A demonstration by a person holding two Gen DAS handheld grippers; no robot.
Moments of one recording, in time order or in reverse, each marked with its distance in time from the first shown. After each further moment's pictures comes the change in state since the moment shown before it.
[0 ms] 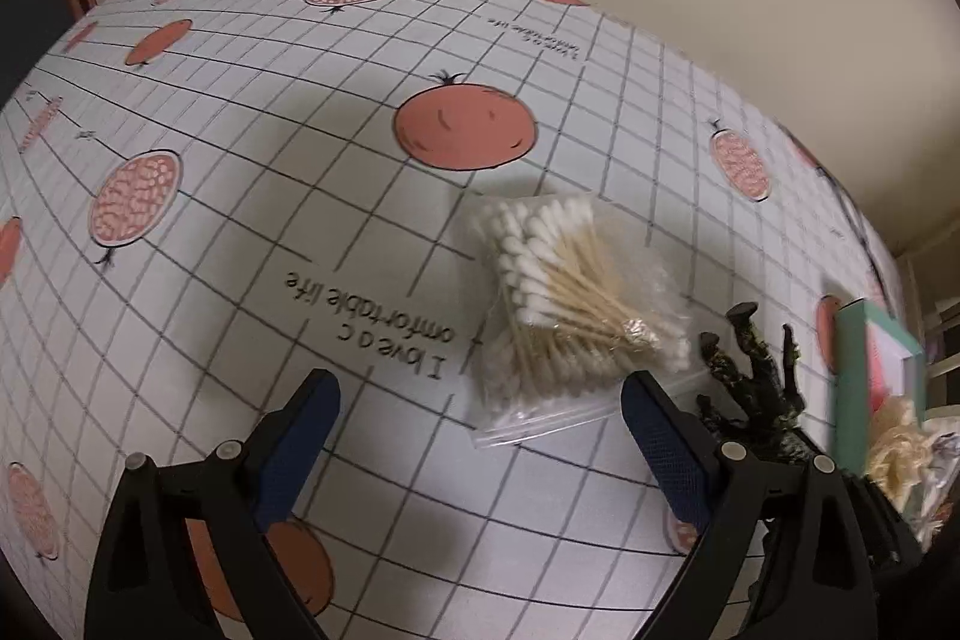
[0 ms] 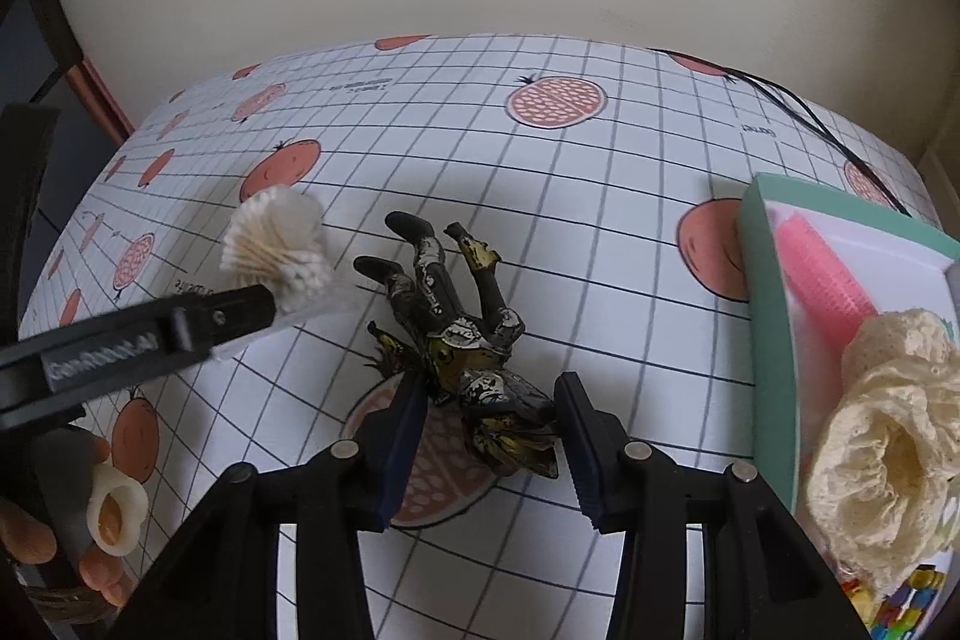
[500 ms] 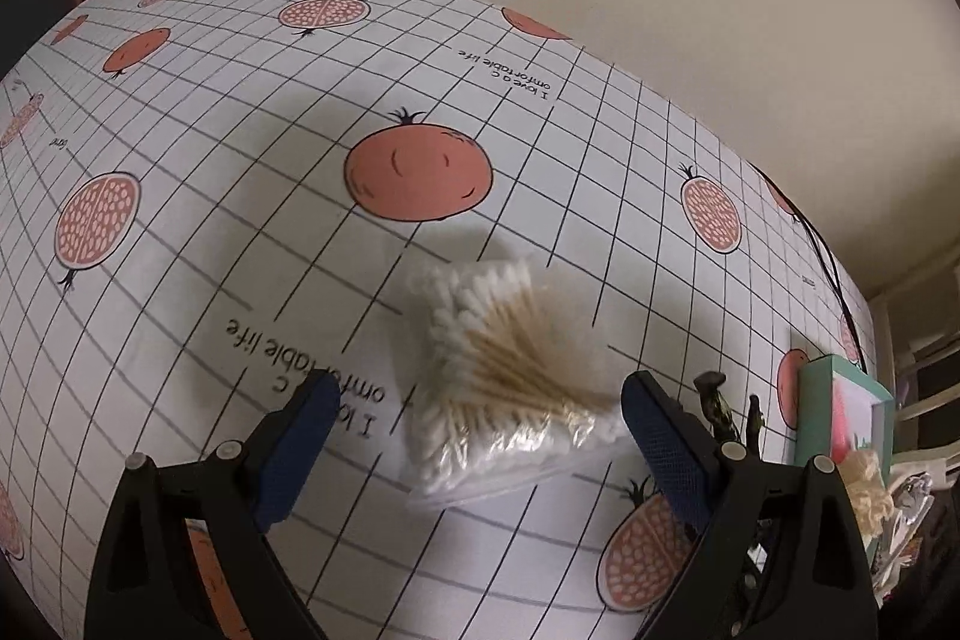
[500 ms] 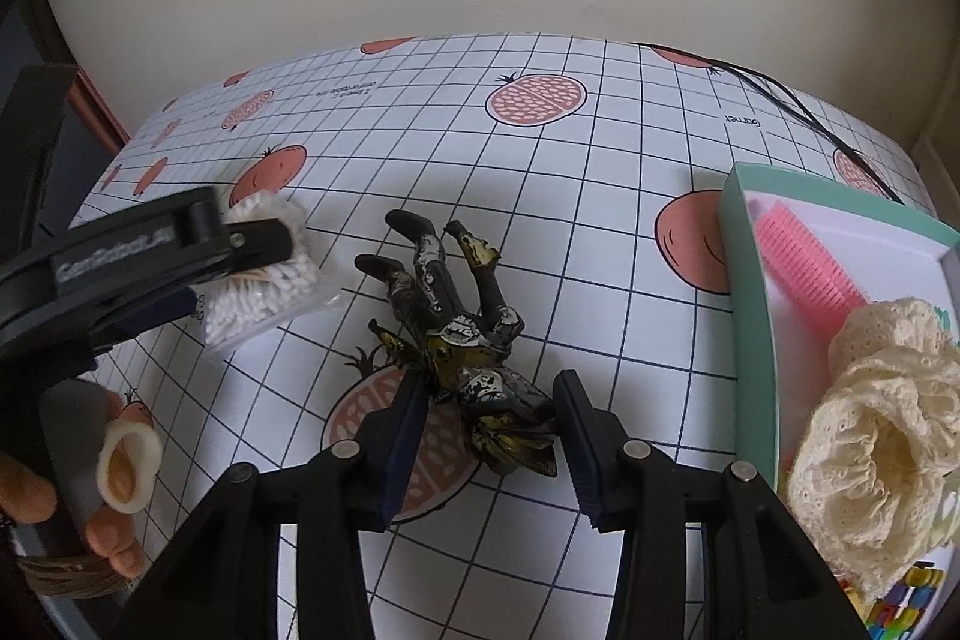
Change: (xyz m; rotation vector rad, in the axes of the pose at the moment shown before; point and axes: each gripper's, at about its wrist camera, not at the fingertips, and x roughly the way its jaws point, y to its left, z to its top) left arm 0.002 -0.019 0.018 -0.045 -0.052 -0.042; right arm -0.001 -0.008 0.000 0.016 0.000 0.002
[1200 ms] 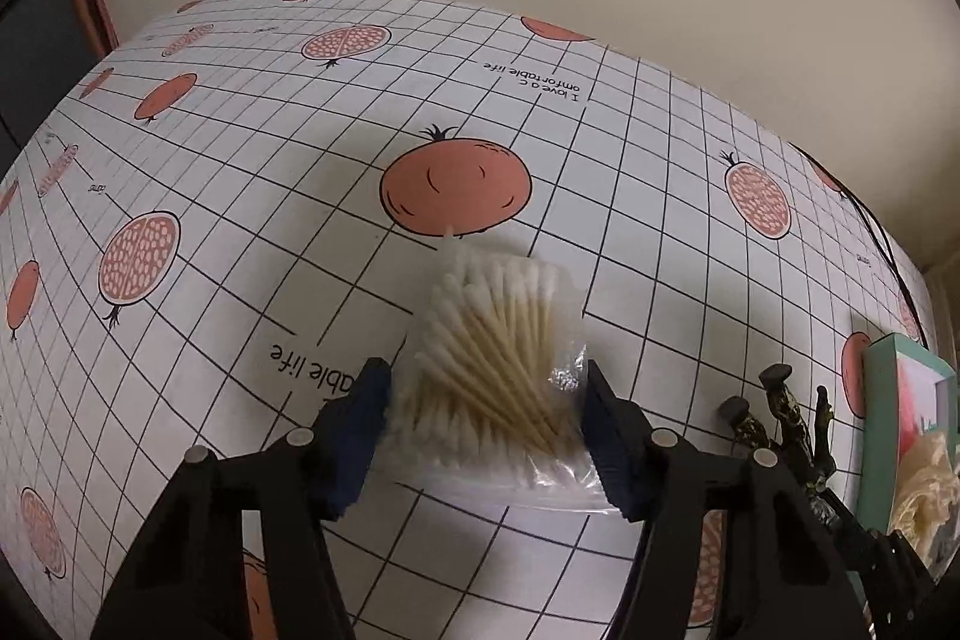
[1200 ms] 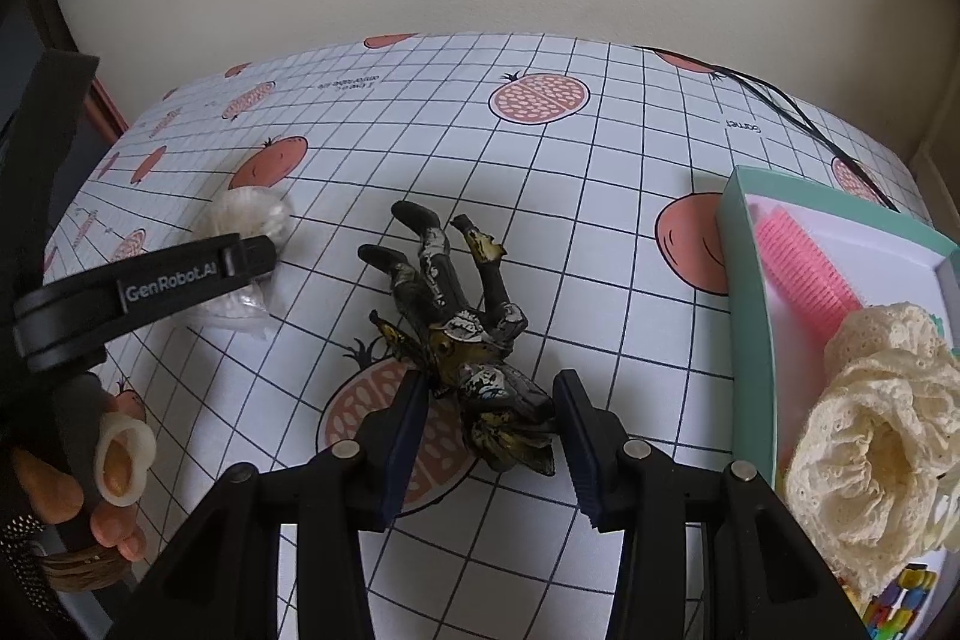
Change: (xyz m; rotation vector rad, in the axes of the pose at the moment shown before) left arm 0.006 -0.003 -0.006 0.082 -0.053 0.153; right arm 0.000 0.003 -0.002 -0.025 0.002 -0.023
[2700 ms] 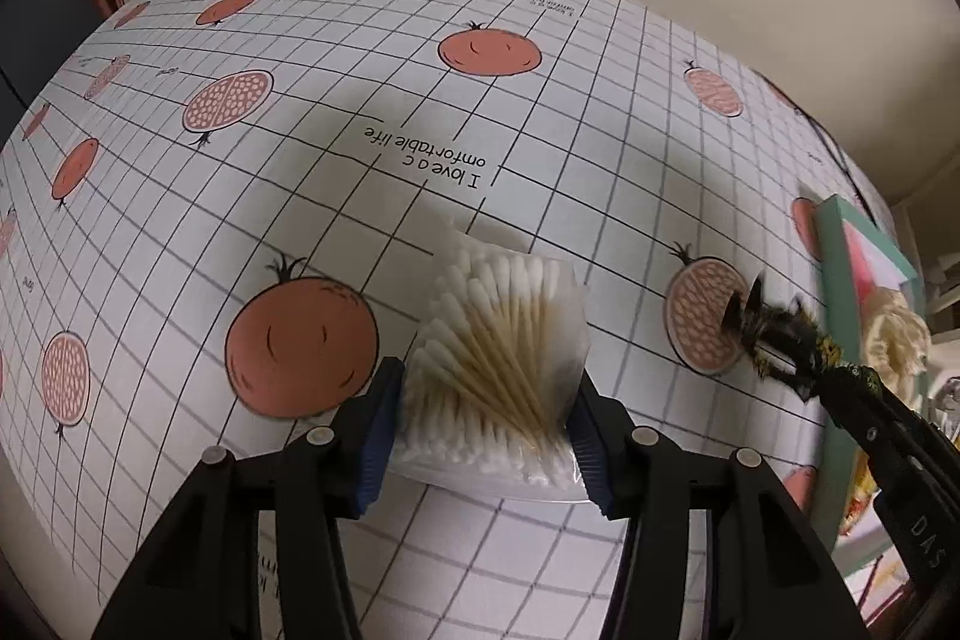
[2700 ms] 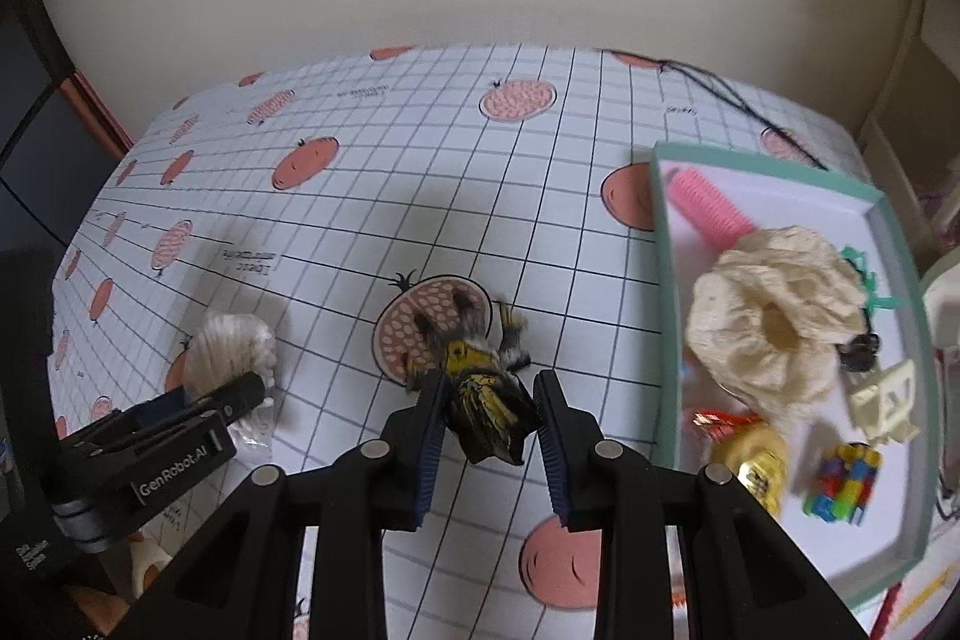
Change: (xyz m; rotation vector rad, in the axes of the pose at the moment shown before) left arm -0.067 0.020 -0.083 -0.019 0.107 -0.035; right arm -0.081 0.002 -0.027 0.051 0.019 -0.002
